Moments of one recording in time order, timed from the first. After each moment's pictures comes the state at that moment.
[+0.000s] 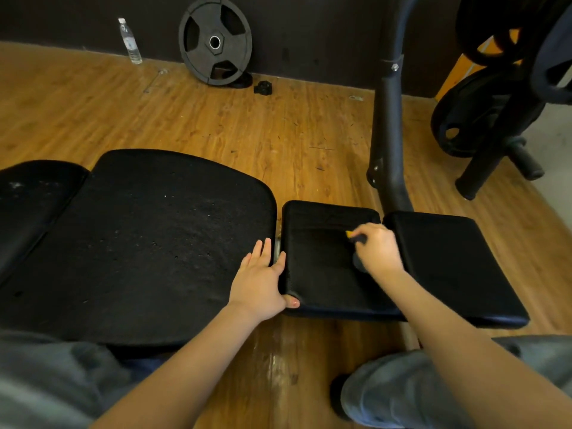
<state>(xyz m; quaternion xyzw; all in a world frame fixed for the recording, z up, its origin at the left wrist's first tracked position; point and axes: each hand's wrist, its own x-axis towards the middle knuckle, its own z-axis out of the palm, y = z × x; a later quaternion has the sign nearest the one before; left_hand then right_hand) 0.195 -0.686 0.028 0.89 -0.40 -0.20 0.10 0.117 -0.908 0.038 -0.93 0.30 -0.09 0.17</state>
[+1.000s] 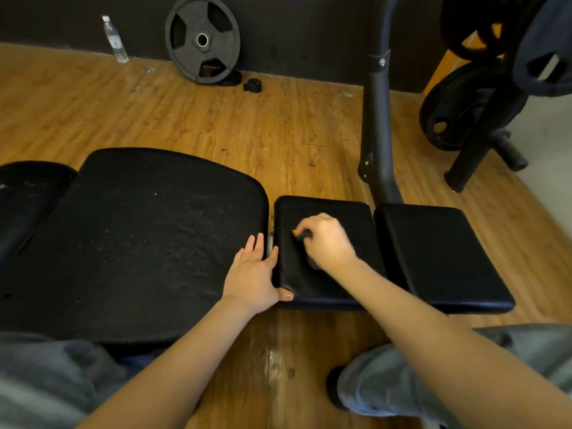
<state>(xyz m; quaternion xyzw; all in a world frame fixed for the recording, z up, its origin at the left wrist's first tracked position) 0.194 -0.686 0.029 0.89 -0.39 -0.19 0.10 0.149 -0.842 0.056 -0.95 0.22 -0.06 0.21</state>
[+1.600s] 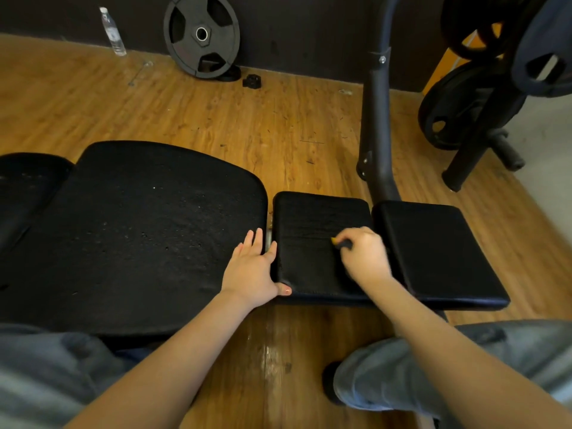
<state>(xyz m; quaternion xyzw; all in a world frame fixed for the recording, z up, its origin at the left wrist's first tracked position) 0.195 -0.686 0.029 0.89 -0.39 -0.19 0.10 0.095 -0.867 0.048 -0.91 0.32 -0.10 0.23</state>
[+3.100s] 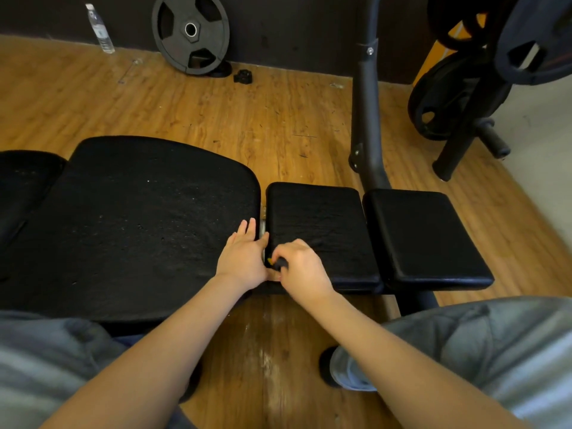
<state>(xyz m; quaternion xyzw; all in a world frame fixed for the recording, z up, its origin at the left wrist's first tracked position) 0.196 -0.686 0.030 0.89 -0.39 -0.20 0.11 0.096 -0.775 0.044 -0.94 0.18 -0.06 0.27</state>
